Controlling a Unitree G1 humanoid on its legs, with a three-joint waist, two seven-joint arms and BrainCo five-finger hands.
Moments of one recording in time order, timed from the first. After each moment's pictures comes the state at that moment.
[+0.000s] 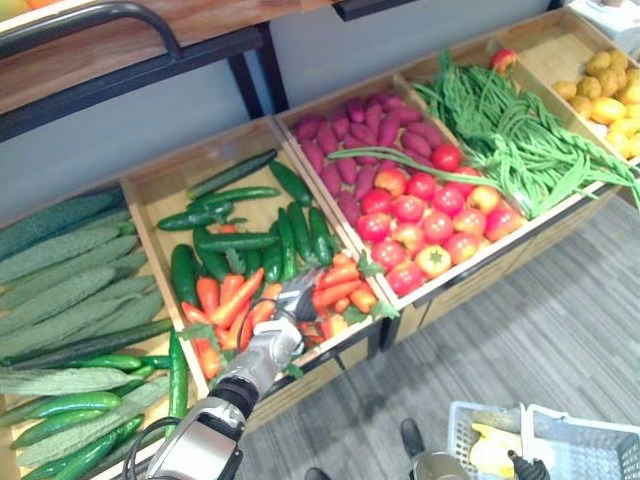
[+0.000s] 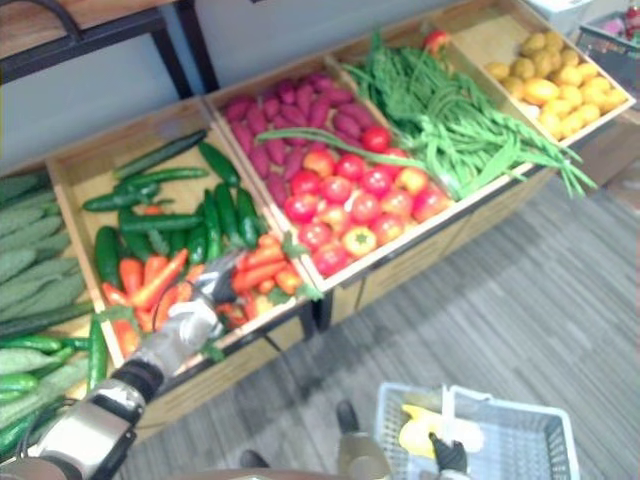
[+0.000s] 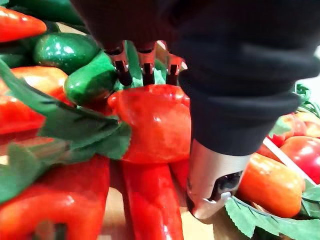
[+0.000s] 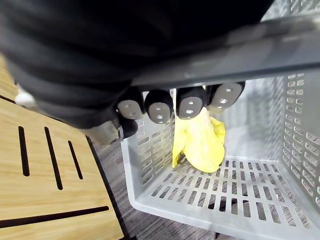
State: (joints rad) left arm -0.47 0.31 -0.37 0.87 0.68 -0.19 0.35; right arm 0.17 -0.14 -0.27 0.98 -0.08 -0.17 -0.16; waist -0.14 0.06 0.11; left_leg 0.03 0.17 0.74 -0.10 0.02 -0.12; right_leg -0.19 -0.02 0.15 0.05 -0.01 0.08
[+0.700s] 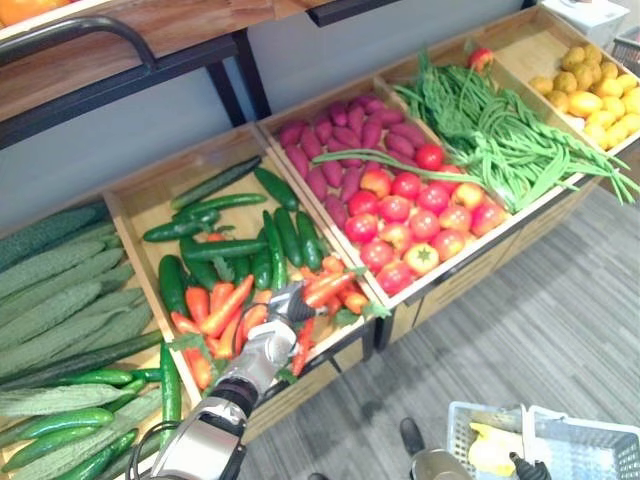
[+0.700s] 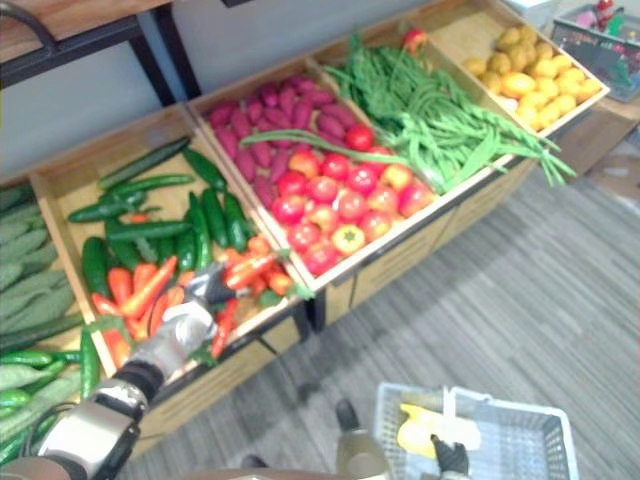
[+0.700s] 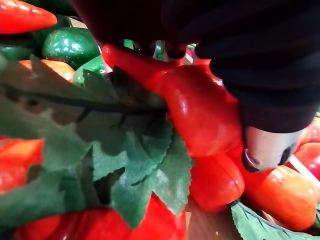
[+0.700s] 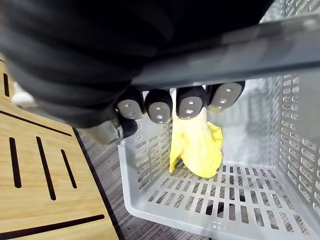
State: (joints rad) left arm -0.48 0.29 -0.31 0.92 0.67 -0.18 0.35; right arm 0.17 -0.15 -0.27 0.99 -0.08 -0.17 -0.17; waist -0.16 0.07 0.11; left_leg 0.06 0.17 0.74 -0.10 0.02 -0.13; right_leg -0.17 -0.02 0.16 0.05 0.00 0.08
